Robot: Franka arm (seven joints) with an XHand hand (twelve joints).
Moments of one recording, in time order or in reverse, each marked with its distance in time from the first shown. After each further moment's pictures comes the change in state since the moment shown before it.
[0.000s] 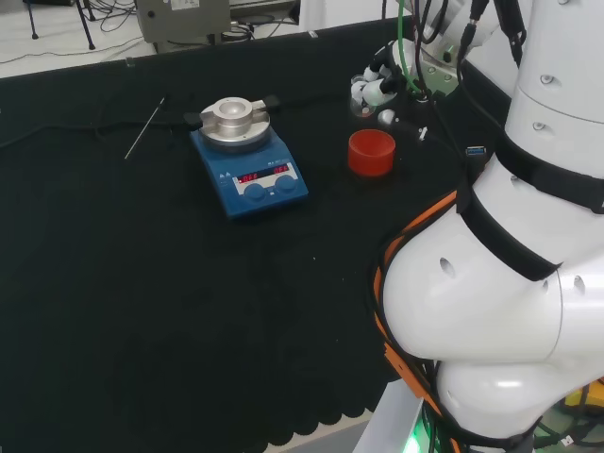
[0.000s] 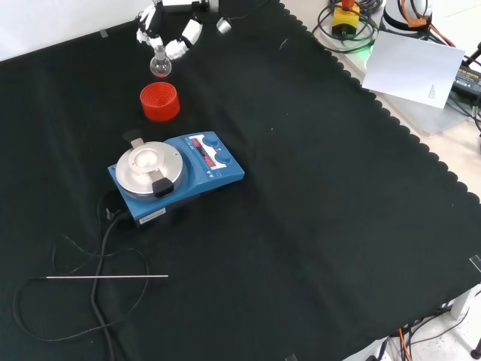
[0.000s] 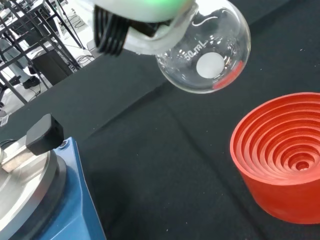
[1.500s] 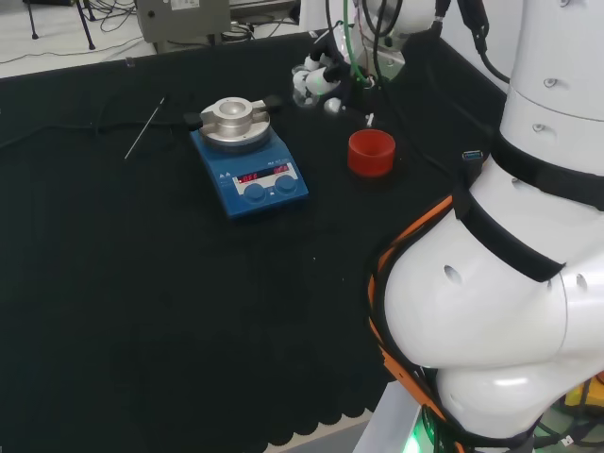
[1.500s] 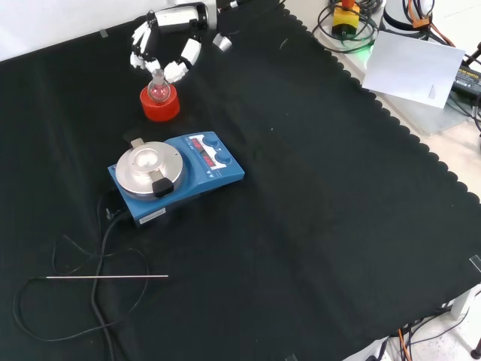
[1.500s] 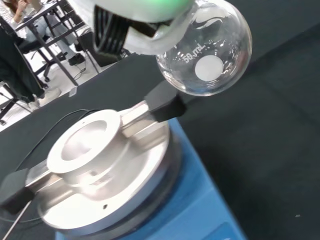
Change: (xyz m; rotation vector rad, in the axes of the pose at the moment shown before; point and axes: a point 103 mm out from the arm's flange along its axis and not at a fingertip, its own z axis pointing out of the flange) arm 0.099 0.006 0.028 0.050 0.015 -0.132
